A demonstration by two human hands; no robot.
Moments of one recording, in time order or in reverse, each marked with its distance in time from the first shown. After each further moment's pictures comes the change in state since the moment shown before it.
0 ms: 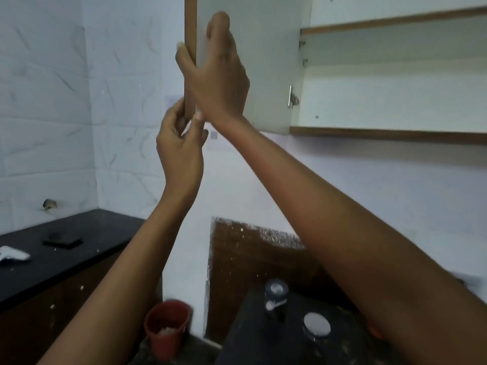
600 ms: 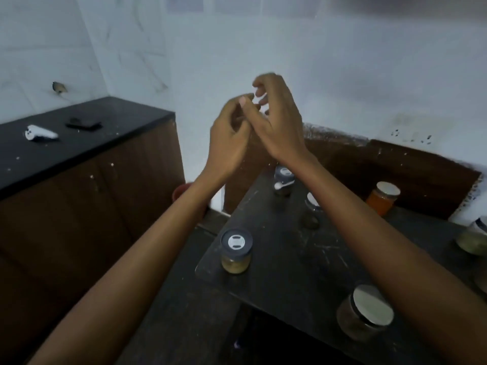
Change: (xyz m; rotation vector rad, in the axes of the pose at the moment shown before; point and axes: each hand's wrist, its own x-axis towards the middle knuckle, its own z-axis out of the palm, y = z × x) left_hand -0.165 -0.088 -0.028 0.178 -0.390 -0.299; right_hand -0.235 0.085 -0.109 0.033 -0.528 0.258
